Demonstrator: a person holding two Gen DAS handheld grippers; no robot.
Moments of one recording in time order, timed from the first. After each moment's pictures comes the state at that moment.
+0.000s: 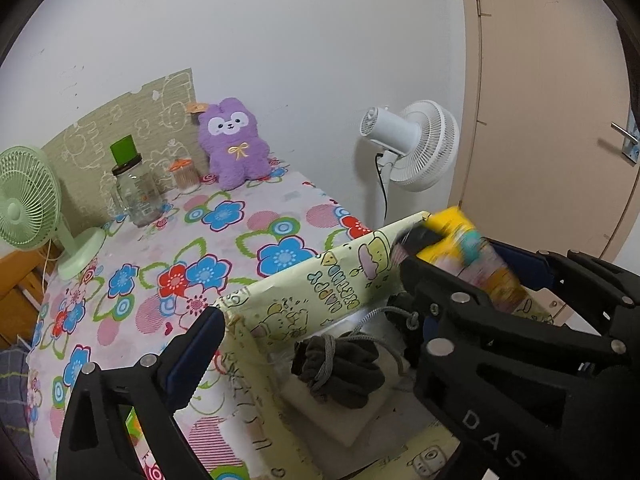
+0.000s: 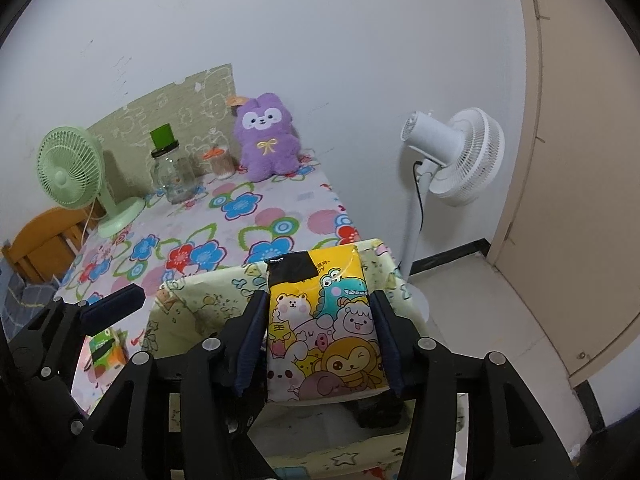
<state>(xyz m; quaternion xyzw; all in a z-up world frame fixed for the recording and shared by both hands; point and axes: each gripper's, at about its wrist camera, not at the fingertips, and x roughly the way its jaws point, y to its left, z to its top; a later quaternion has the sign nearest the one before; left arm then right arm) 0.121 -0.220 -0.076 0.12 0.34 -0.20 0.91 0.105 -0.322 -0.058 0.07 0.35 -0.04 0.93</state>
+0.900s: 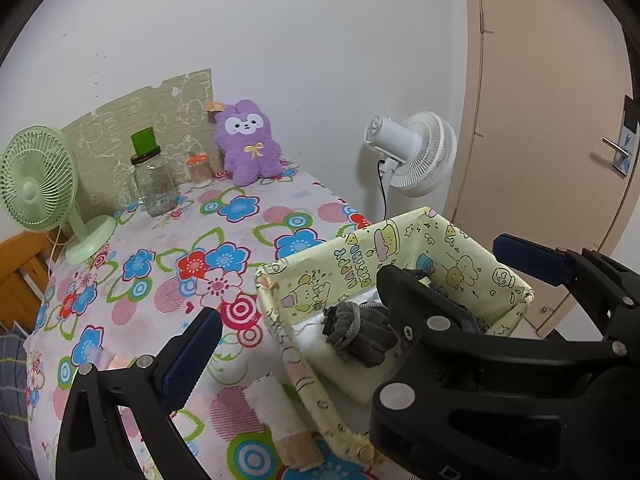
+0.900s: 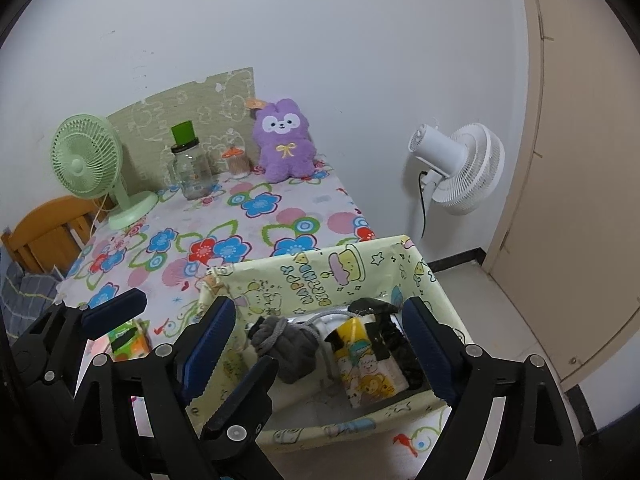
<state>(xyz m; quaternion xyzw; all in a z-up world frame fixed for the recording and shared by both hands) 0.095 -0.180 -0.064 0.09 0.33 -0.21 0.92 0.077 -0.278 -0.039 0.05 0.34 -0.05 0.94</state>
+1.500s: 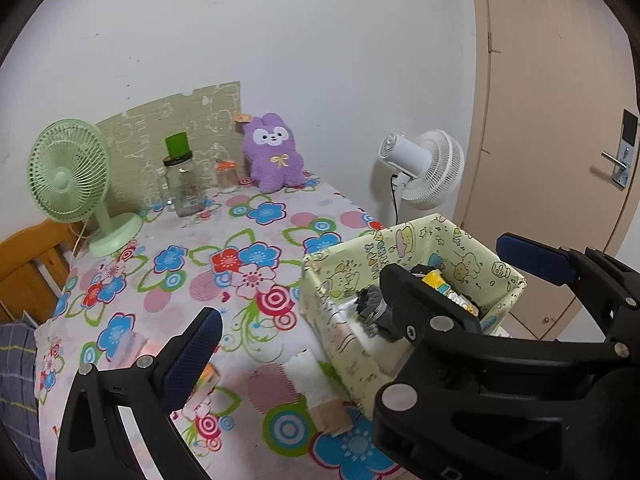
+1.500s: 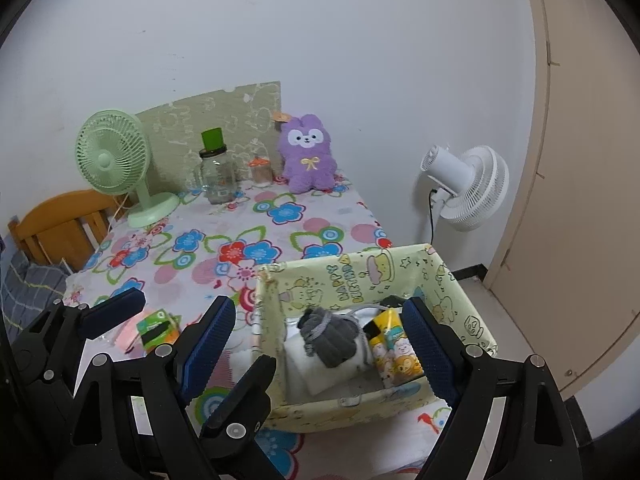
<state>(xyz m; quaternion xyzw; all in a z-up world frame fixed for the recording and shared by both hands) 0.065 -0.134 -0.049 0.08 0.31 -0.19 0.93 0.046 -0.231 -0.019 0.02 0.31 -0.04 0.95</state>
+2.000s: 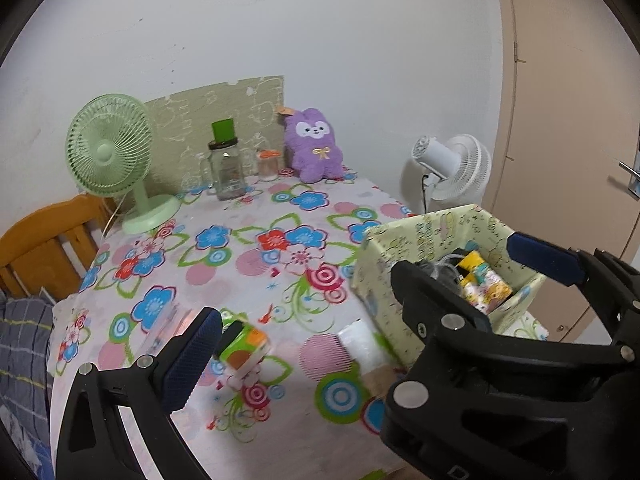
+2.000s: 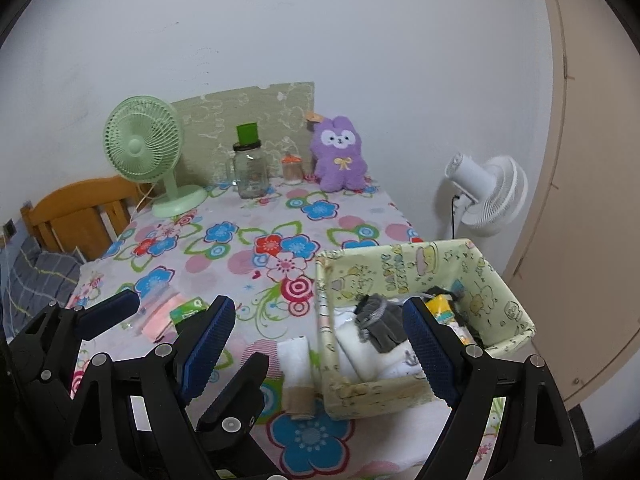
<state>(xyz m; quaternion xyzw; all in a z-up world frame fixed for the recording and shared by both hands) 0.051 -0.080 -0.061 0.06 0.31 -0.15 0.94 0.032 -0.177 -0.030 0.00 0.30 -0.02 0.95</state>
